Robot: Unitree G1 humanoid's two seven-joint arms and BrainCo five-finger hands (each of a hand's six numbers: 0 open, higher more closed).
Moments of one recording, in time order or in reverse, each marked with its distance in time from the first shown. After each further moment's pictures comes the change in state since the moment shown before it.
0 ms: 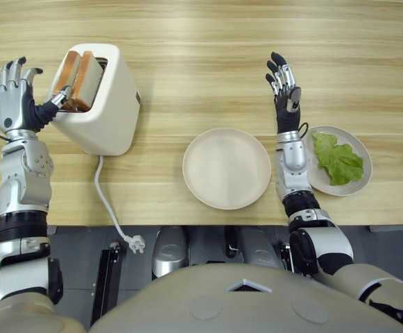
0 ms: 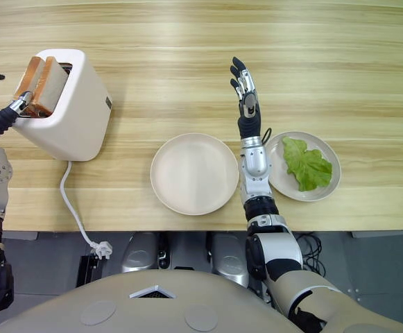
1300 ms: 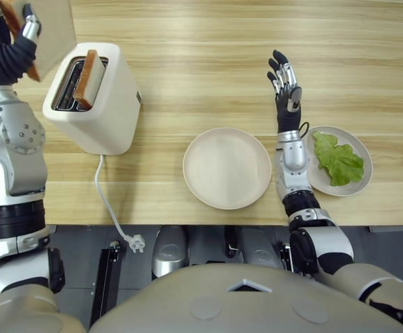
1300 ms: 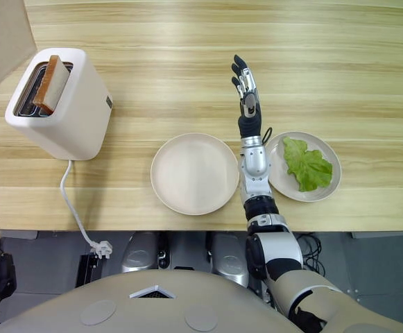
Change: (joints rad) left arm -0.098 -0.024 0.026 -0.517 -0.023 0.064 0.021; right arm -0.021 -0.010 -0.001 0.012 -0.022 -0.025 -0.050
